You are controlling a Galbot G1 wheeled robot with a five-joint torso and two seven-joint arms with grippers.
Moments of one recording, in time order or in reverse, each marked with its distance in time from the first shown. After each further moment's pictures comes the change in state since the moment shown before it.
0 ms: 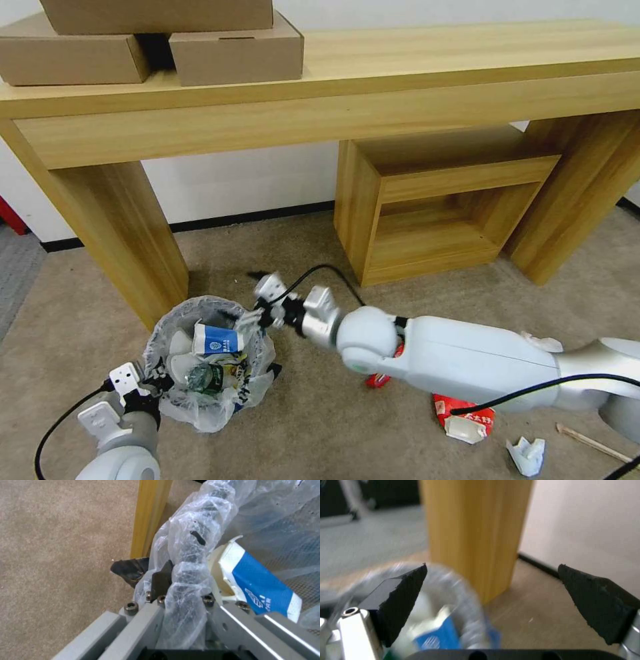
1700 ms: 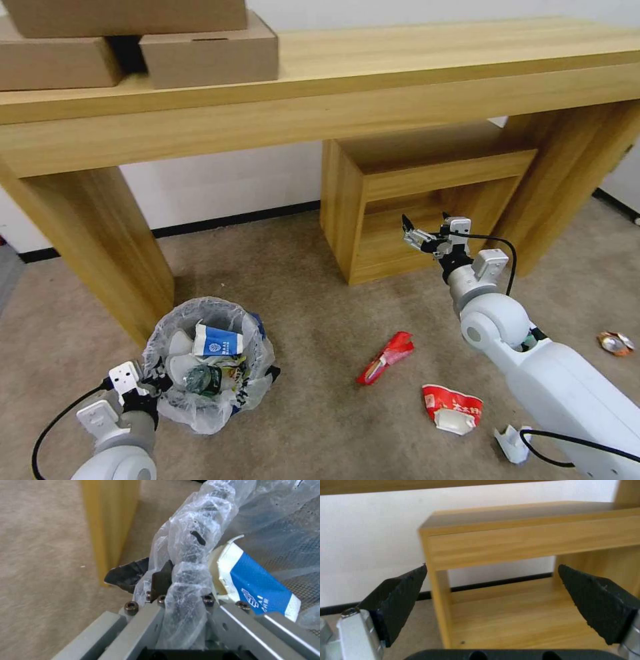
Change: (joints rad) left arm 0.002 0.035 0.001 0.003 -0.009 0.004 0.001; right arm -0.653 -0.111 0.923 -0.023 -0.105 0.021 0.164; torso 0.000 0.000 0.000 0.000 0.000
